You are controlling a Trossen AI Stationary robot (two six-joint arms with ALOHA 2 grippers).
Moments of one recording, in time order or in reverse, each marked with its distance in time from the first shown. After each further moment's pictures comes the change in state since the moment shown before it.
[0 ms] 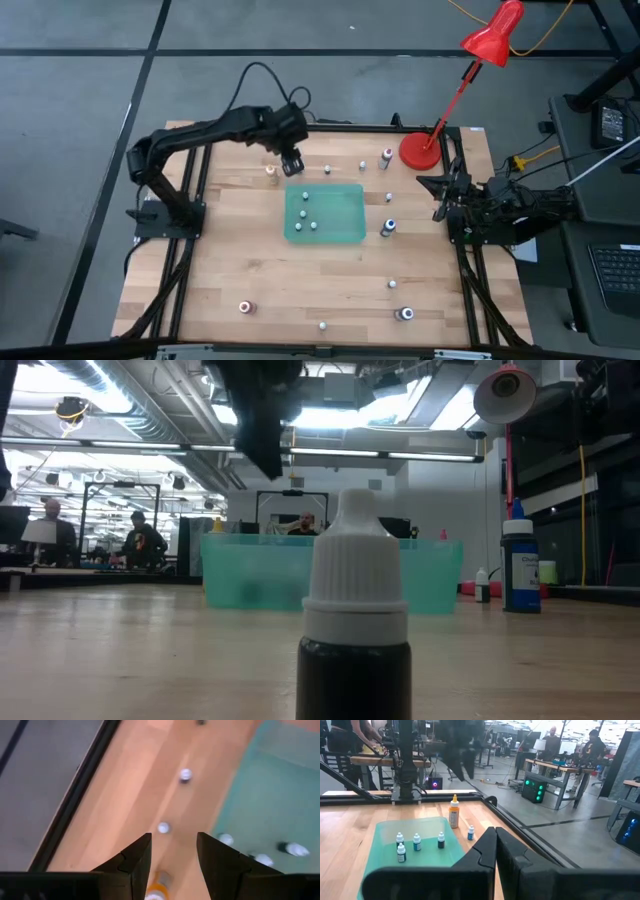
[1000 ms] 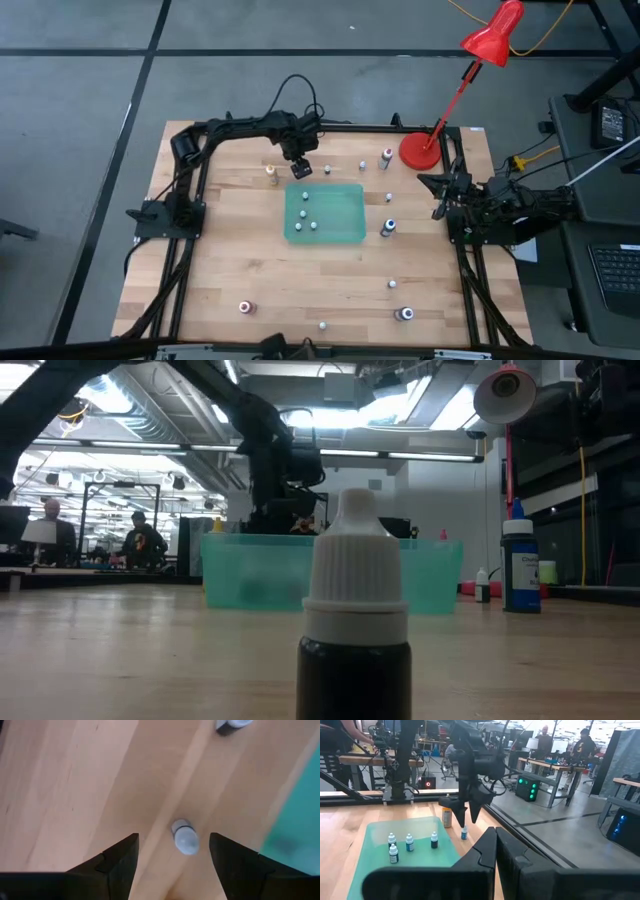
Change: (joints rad) left arm 0.121 0.376 -0.007 0.084 0.135 0.100; right arm 0.000 0.000 0.000 -0.006 0.038 0.002
